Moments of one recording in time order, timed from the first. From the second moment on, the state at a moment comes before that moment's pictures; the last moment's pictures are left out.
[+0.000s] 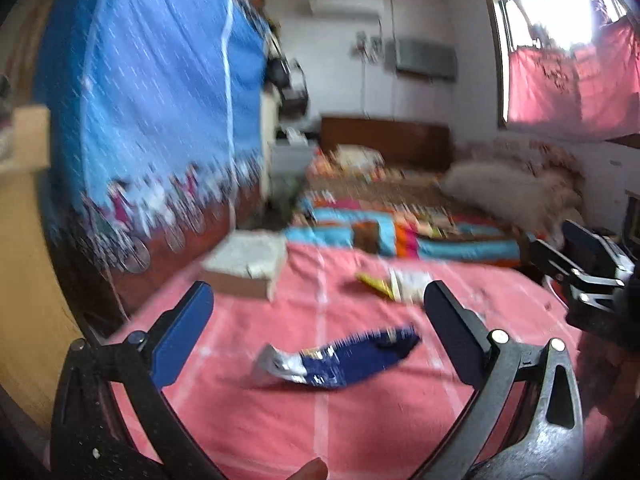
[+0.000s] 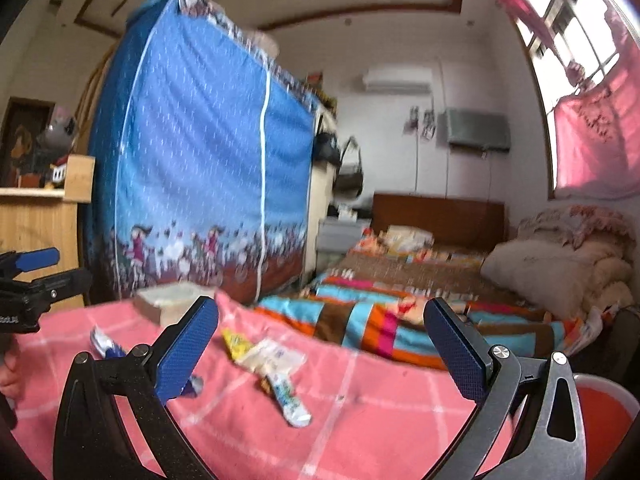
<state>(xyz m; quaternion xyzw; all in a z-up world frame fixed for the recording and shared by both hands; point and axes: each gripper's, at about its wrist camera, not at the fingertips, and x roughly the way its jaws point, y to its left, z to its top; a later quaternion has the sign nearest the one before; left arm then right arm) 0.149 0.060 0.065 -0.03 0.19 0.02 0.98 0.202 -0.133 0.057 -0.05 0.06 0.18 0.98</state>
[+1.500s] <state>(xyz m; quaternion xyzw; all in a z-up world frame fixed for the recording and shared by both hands) 0.207 0.017 0.022 -0.05 0.38 -0.09 0.92 0.259 -0.142 0.011 0.01 0.31 0.26 0.92</state>
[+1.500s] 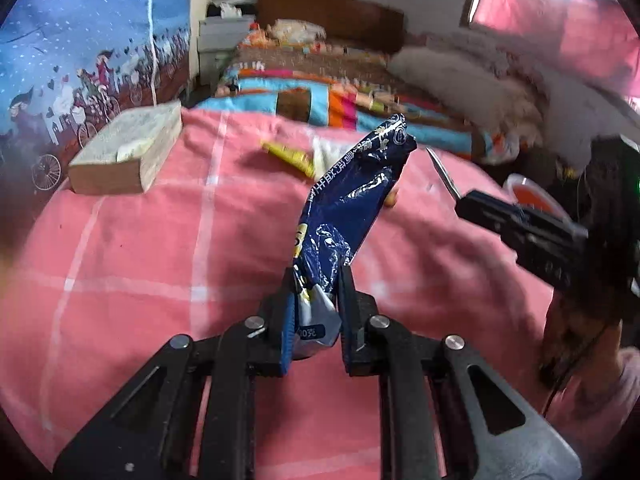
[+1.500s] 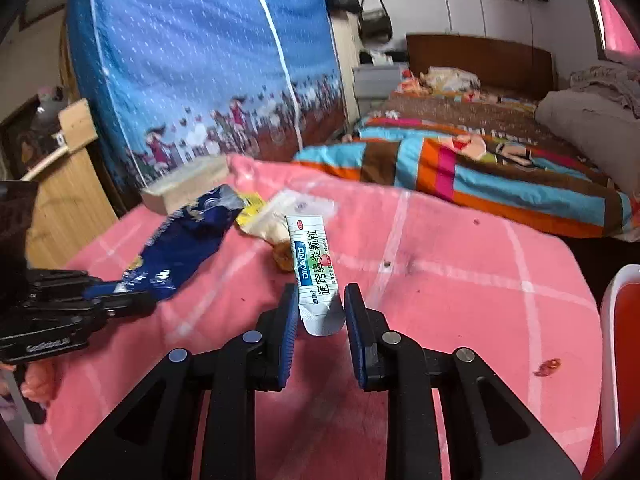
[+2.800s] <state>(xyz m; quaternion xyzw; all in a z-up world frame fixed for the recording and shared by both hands) 0.226 -0.270 0.071 0.02 0.16 -0.33 0.93 0.176 -0.393 0.062 0.07 0.09 -0.07 0.99</state>
